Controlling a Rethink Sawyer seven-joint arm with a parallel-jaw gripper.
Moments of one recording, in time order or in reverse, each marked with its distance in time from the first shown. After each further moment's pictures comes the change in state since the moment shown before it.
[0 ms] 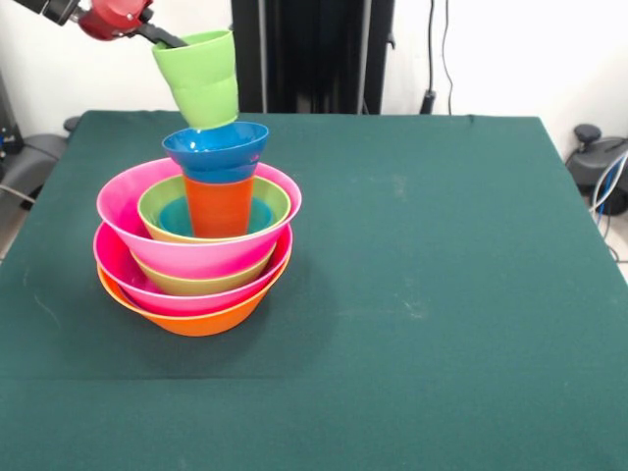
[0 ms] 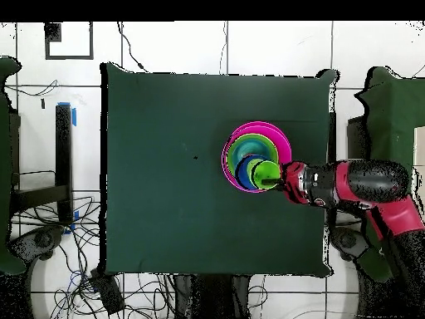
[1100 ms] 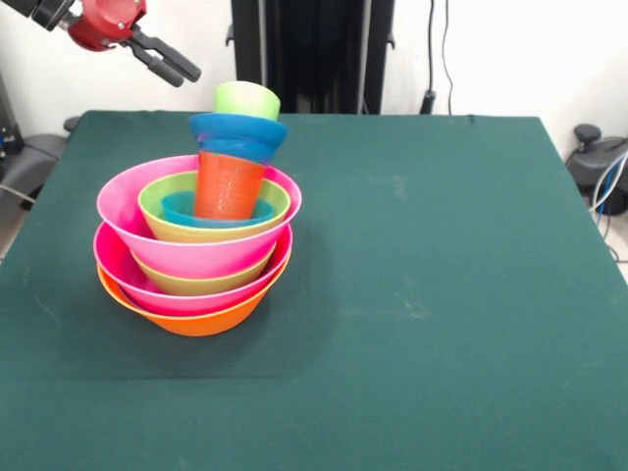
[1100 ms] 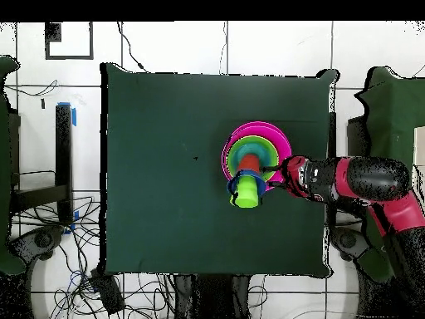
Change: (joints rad) arm -0.001 -0.001 0.023 -0.015 -0.045 -0.058 0.000
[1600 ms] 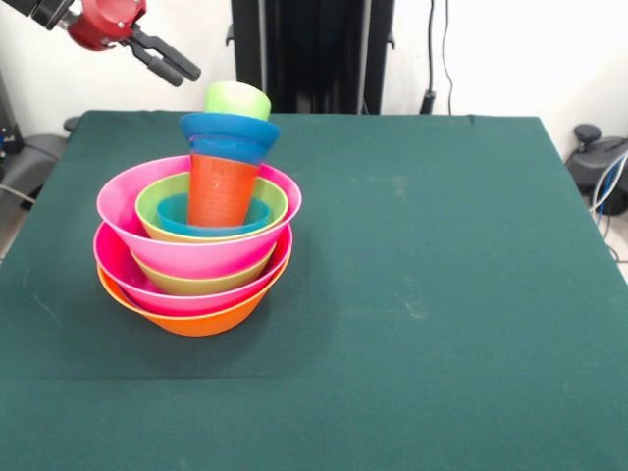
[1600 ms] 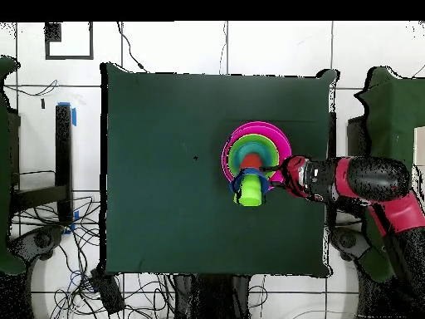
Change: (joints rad) arm -0.001 -0.001 0.003 0.001 -0.002 0.000 0.000
